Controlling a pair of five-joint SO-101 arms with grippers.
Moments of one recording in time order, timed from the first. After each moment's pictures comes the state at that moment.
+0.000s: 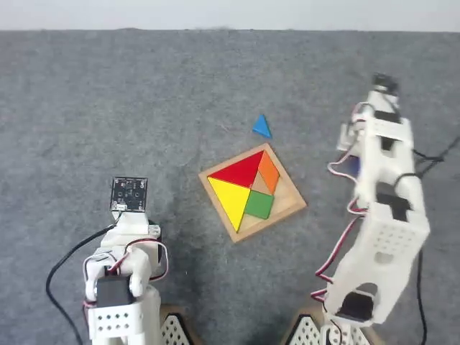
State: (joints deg) left arm -12.0 -103.0 97.2 72.0 -1.7; right arm 11.8 32.4 -5.4 54.2 -3.8
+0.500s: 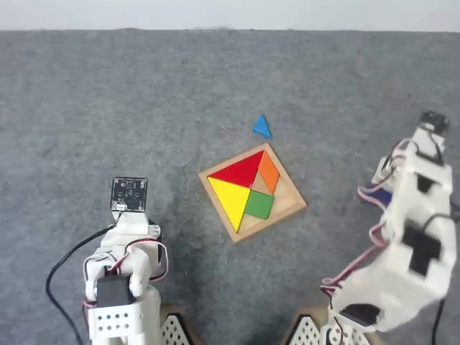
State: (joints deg) left arm -12.0 -103.0 97.2 72.0 -1.7; right arm 23.3 6.9 30.6 41.6 -0.2
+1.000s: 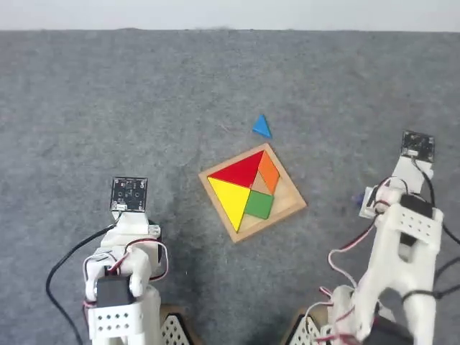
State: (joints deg) left arm -12.0 -103.0 97.2 72.0 -1.7; right arm 21.5 -30.8 55.4 49.1 8.4
